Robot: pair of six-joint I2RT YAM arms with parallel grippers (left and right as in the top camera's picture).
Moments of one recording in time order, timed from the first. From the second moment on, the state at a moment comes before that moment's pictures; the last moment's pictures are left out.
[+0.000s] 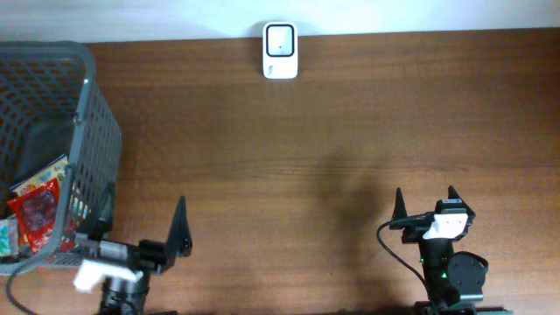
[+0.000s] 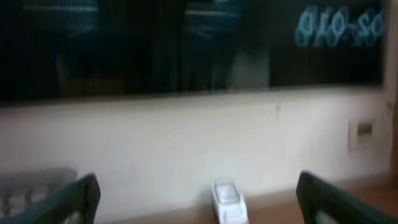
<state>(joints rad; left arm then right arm) 0.09 0.13 0.50 -0.07 0.29 -0.07 -0.02 0.01 0.01 -0.08 0.00 -0.05</state>
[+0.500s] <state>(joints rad) 0.09 0.97 1.57 -0.90 0.19 -0.04 -0.02 0.01 0.01 -0.08 0.00 -0.05</state>
